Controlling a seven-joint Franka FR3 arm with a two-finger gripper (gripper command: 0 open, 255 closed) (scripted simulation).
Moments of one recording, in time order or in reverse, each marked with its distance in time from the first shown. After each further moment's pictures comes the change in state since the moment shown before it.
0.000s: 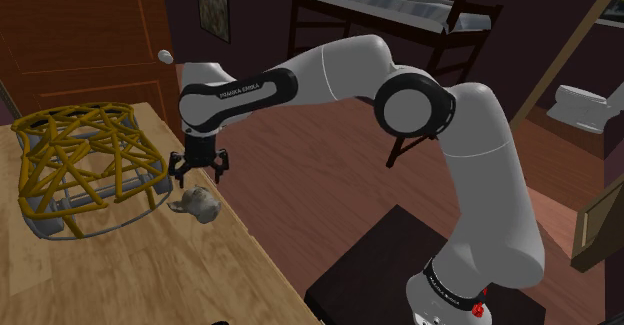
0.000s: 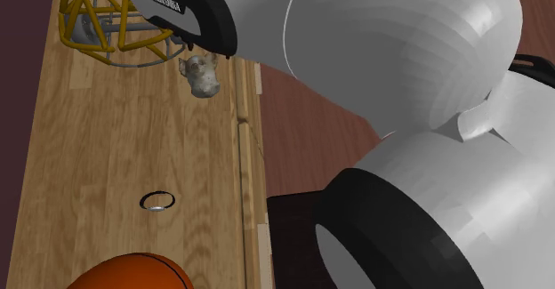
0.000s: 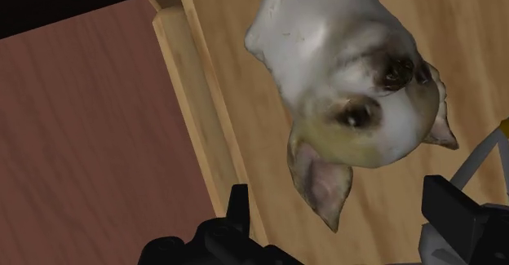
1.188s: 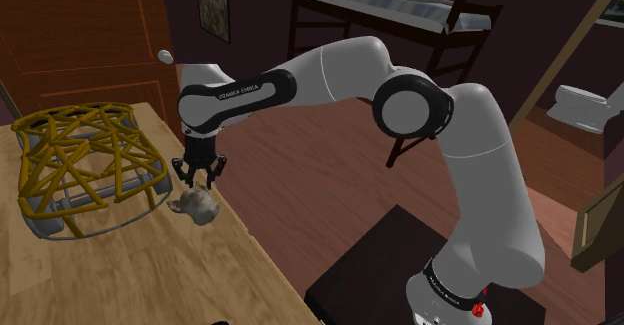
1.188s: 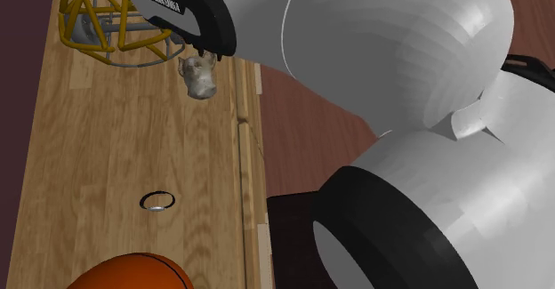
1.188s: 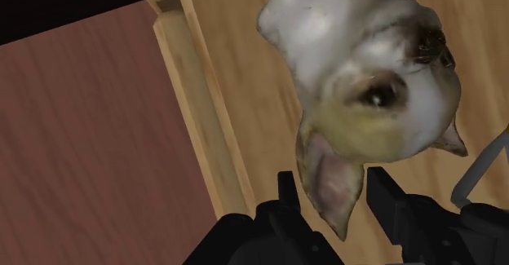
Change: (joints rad) arm 0.003 0.010 -0.002 0.011 0.001 -0.013 0.008
